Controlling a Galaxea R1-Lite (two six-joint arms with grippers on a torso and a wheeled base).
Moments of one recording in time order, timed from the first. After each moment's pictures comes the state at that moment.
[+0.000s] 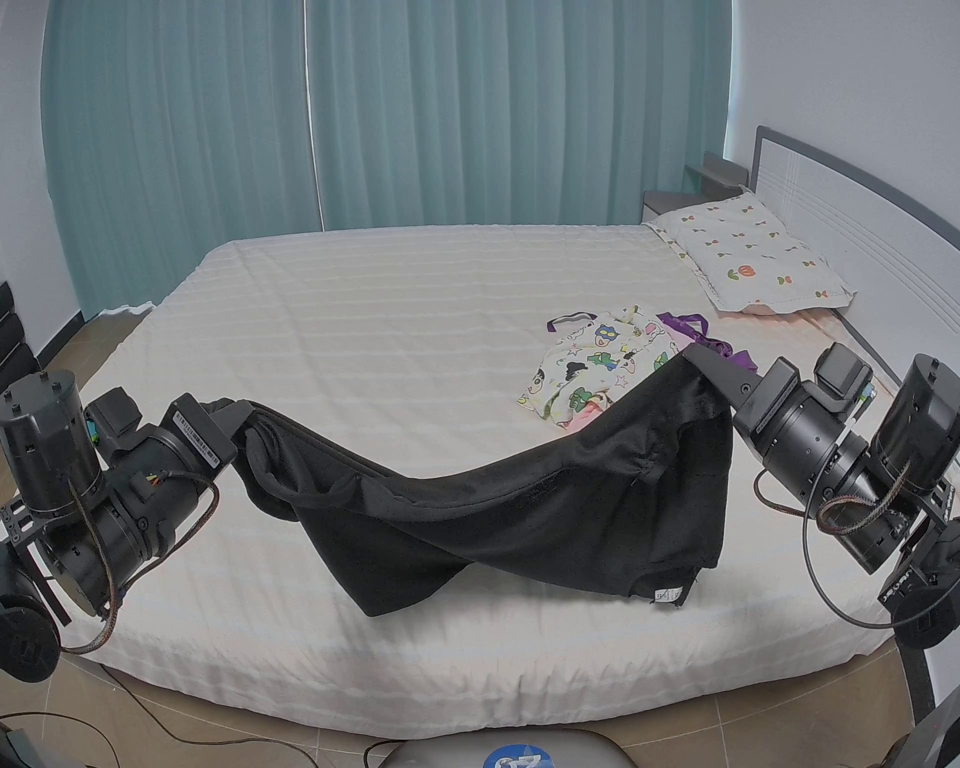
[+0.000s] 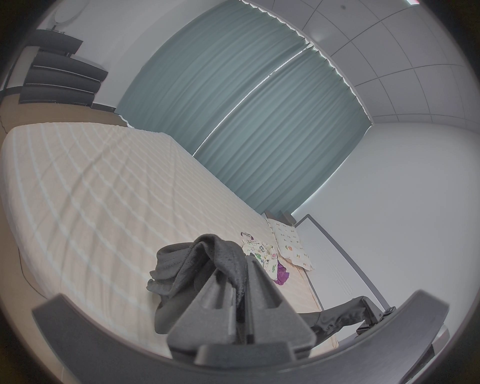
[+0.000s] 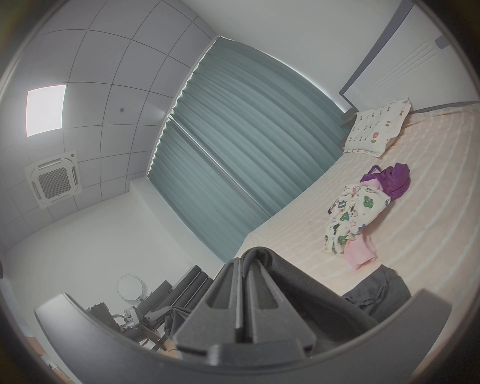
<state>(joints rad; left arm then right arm) -0.42 1.39 -0.46 -0.83 0.21 -0.78 0.59 1.62 -0.49 -1.30 -0.09 0.71</state>
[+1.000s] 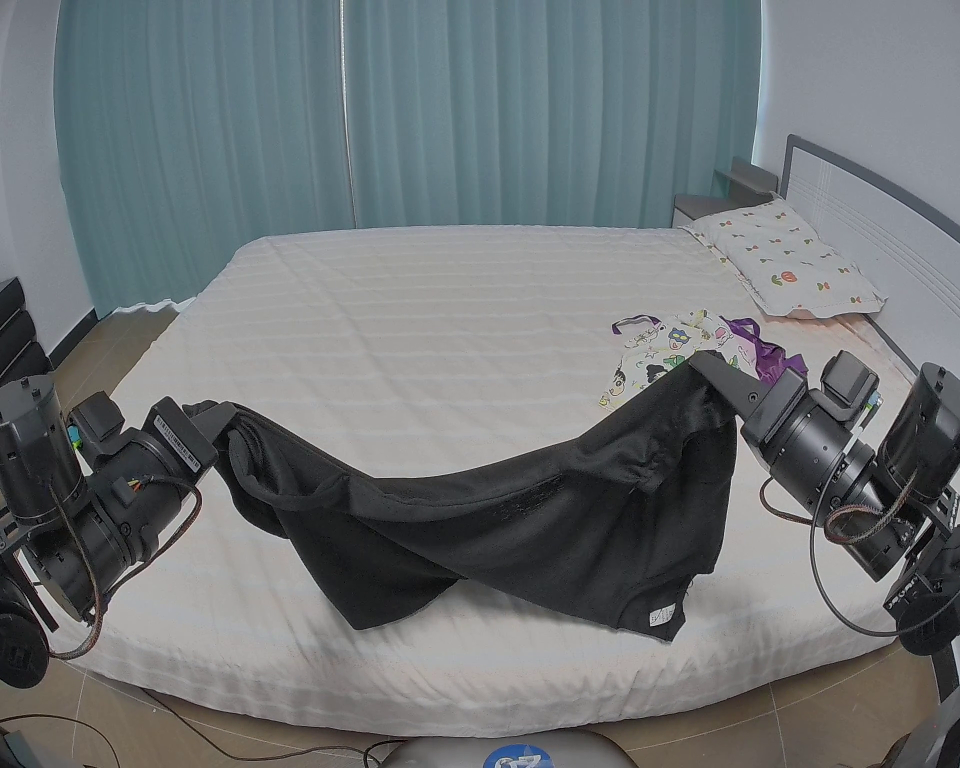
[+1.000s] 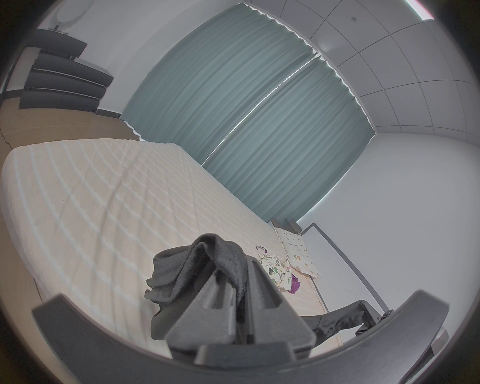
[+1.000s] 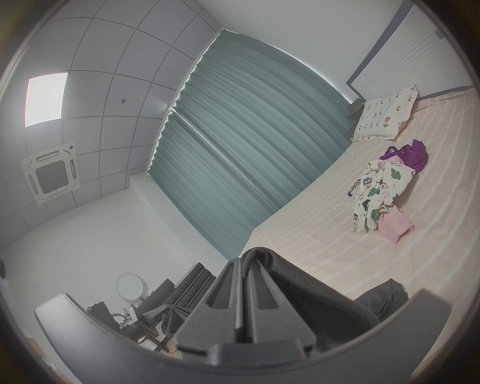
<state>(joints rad) -0.41 1.35 -0.43 -0.83 0.20 -0.78 0.58 1.60 -0.45 -1.31 -0.08 0.72</state>
